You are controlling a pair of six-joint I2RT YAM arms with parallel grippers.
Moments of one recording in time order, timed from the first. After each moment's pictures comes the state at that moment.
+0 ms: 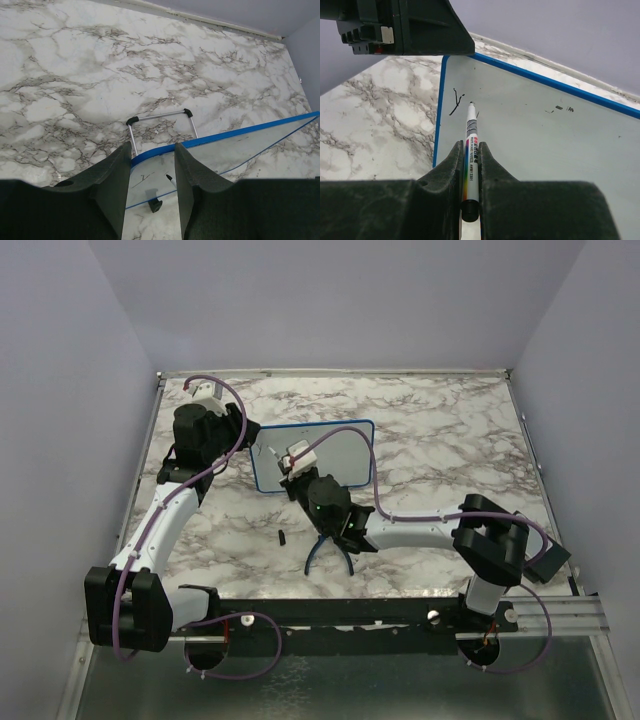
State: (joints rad) left arm -0.12 1.20 0.90 0.01 0.27 -0.41; right arm 1.17 1.77 1.06 0.72 0.62 -0.10
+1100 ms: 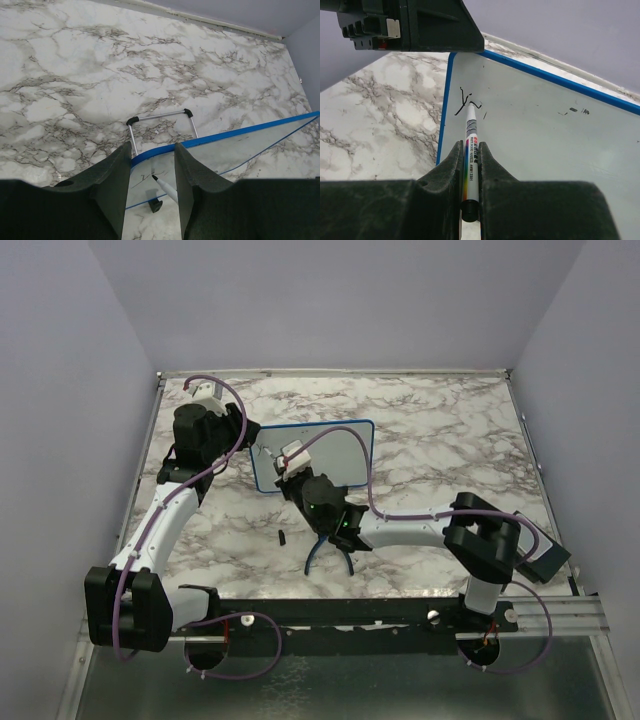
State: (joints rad) left arm -0.12 1.20 0.90 0.01 0.27 -0.41; right arm 1.16 1.81 1.09 0.72 0.61 -0.10
